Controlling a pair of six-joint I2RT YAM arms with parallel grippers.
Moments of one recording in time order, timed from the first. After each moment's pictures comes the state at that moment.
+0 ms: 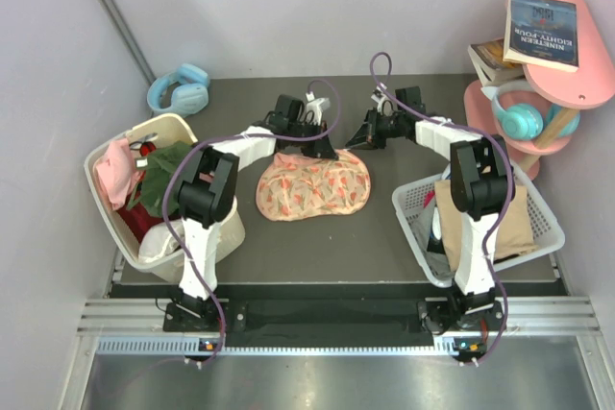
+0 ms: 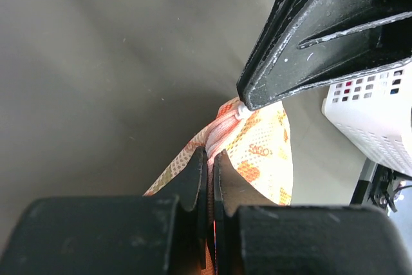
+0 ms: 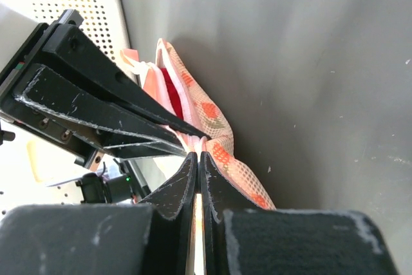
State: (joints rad) left arm -0.42 2.15 1.55 -0.15 0.74 -0.24; right arm 0.24 2.10 1.49 -0.19 -0.87 0.55
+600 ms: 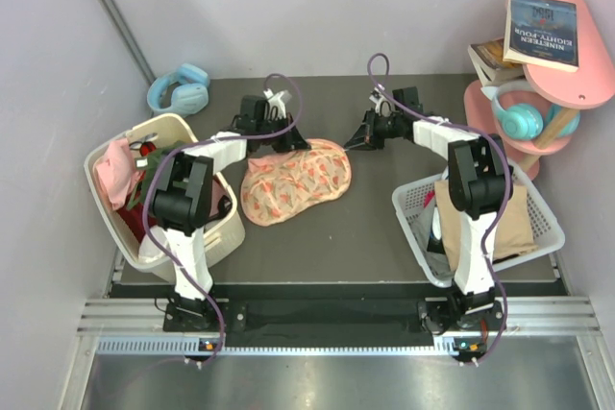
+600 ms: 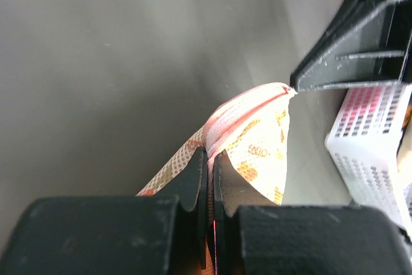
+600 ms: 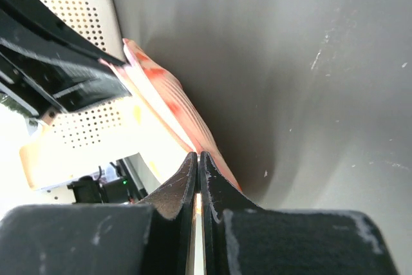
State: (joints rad) left arm -0.28 1.99 1.34 -0.01 0.67 -0.40; right arm 0.25 2.11 1.51 -0.21 -0.85 0.55
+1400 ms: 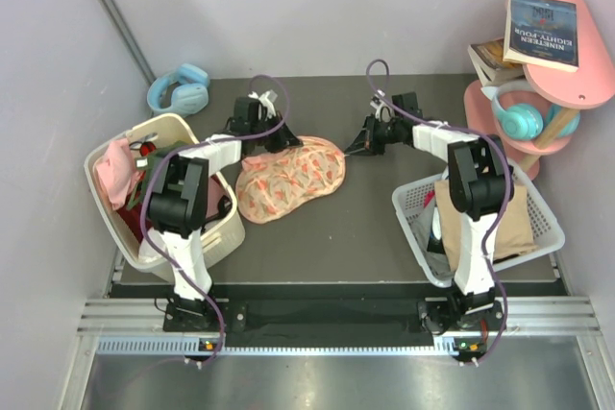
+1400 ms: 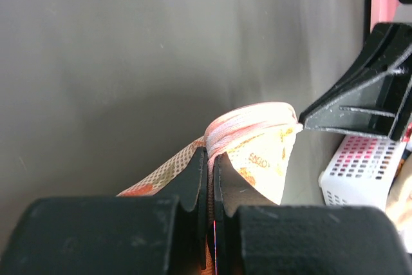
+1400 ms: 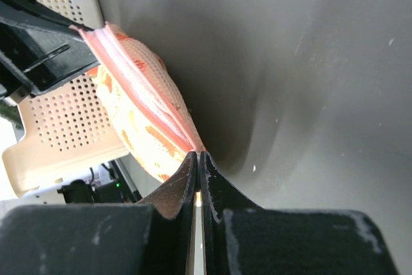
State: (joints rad) left arm -0.24 1.97 1.29 0.04 0.53 -0.57; right arm 0.25 2.10 1.44 -0.18 -0.81 0.55
